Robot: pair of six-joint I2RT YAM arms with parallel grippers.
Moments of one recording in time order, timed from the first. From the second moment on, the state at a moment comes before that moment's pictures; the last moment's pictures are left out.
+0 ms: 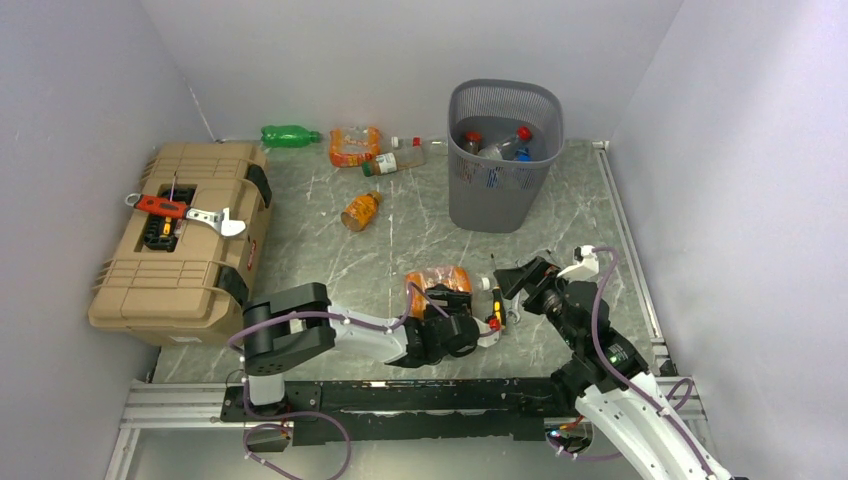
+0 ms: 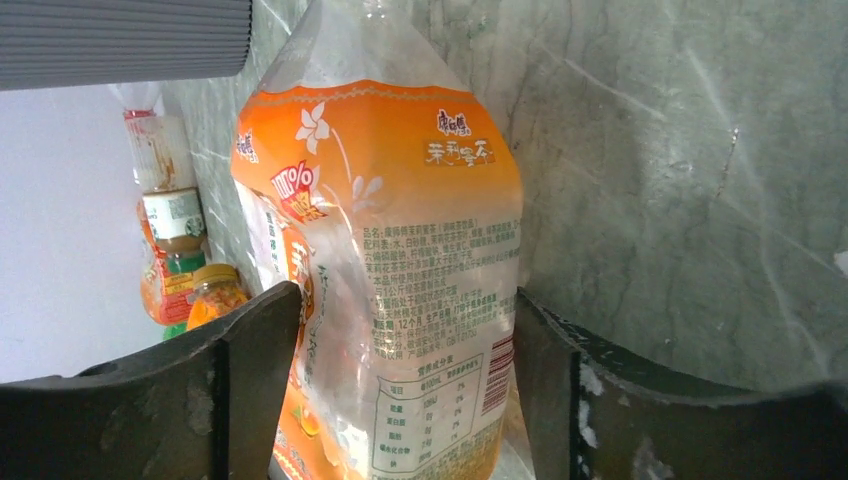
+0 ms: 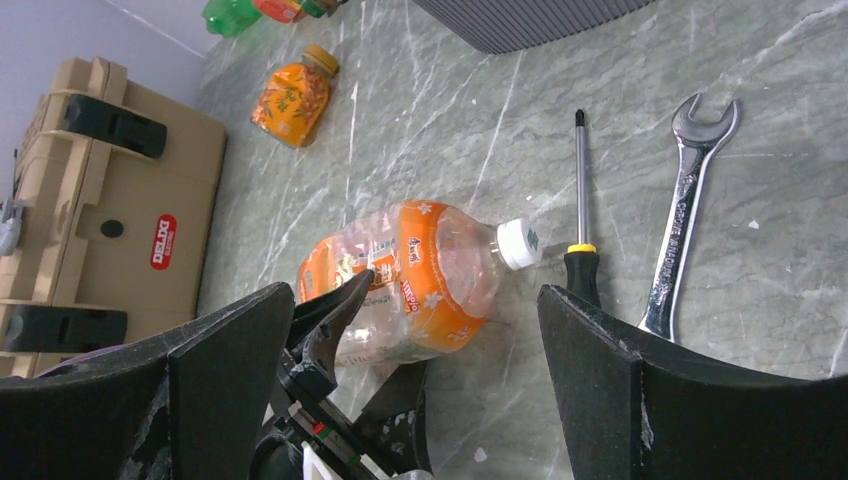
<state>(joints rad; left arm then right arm) -1.34 1.84 0.92 0.15 -0.68 0.58 0.51 0.33 0.39 -0.38 0.17 0.81</state>
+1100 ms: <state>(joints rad) -1.17 0.78 0.68 0.02 -0.32 0.17 0.51 0.44 0.72 -0.39 -0.06 0.73</state>
